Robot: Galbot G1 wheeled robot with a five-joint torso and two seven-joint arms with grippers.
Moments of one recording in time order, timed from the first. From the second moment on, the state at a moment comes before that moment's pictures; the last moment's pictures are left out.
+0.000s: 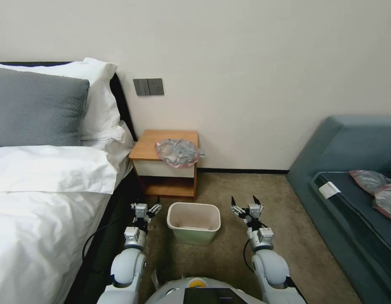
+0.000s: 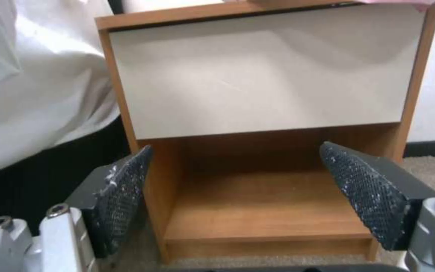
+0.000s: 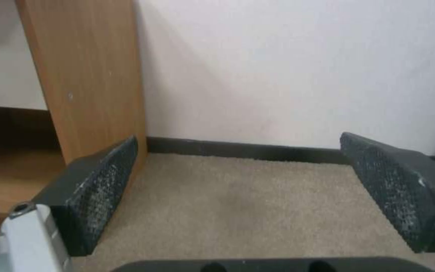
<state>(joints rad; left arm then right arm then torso) 1.55 -1.50 -0.55 -2.00 0.00 0.00 0.00 -1.55 1.50 0.55 2.00 0.00 0.00 0.00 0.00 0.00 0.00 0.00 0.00</state>
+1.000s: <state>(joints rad) 1.60 -1.34 -0.63 -2.11 -0.43 0.13 0.04 -1.70 1.49 0.52 2.34 0.14 0.01 -0.06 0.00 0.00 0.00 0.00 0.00</state>
